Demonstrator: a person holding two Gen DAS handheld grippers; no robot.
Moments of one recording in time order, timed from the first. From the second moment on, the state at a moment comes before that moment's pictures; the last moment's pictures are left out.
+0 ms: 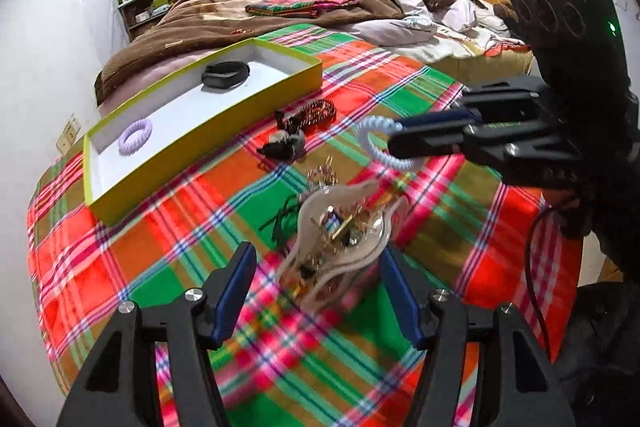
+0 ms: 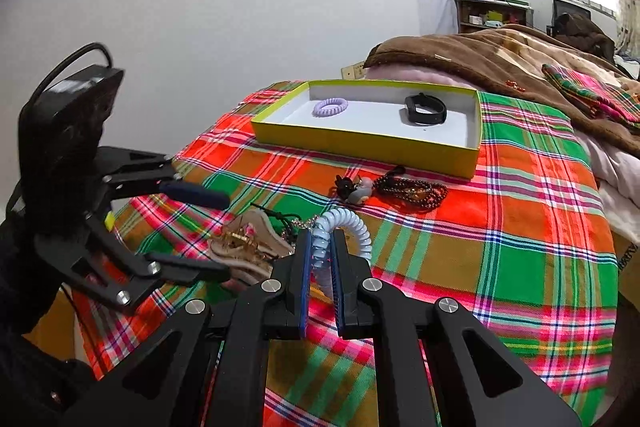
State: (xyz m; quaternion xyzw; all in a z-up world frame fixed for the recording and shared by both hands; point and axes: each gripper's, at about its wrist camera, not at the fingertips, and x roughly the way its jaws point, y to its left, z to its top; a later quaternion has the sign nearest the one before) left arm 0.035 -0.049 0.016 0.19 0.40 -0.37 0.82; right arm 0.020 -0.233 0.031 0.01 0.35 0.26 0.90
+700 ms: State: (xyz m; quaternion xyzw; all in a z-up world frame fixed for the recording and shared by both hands) left arm 0.049 -0.027 0.023 0.04 0.42 -0.39 0.81; right arm 0.022 -0.241 0.028 0.03 0.36 0.25 0.90
